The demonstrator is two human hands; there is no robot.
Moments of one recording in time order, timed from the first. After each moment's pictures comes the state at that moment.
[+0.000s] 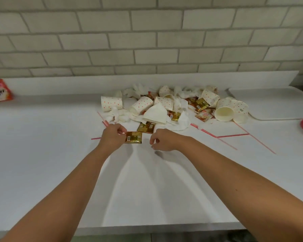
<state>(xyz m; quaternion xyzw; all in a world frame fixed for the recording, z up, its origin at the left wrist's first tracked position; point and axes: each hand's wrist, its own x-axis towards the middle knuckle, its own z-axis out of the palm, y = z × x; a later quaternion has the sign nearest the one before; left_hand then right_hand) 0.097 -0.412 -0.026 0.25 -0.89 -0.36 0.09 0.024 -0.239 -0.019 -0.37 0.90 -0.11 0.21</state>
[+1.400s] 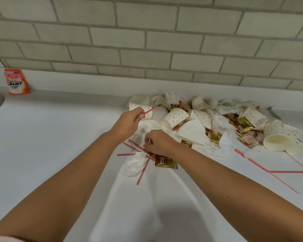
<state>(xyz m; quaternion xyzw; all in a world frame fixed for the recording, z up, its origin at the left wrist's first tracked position) 0.025 -0.536 -0.018 0.06 -0.93 -0.31 0.16 -0.012 -0.398 -0.035 -0.39 0.90 -0.15 0.14</state>
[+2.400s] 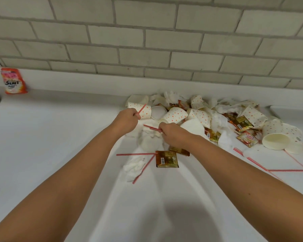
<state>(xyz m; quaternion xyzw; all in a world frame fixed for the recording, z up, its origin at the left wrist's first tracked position) 0.022 -0.527 0.004 0.21 -0.89 -0.40 0.06 -0.035 -0.371 -0.014 -0.34 0.92 -0.10 0.17</state>
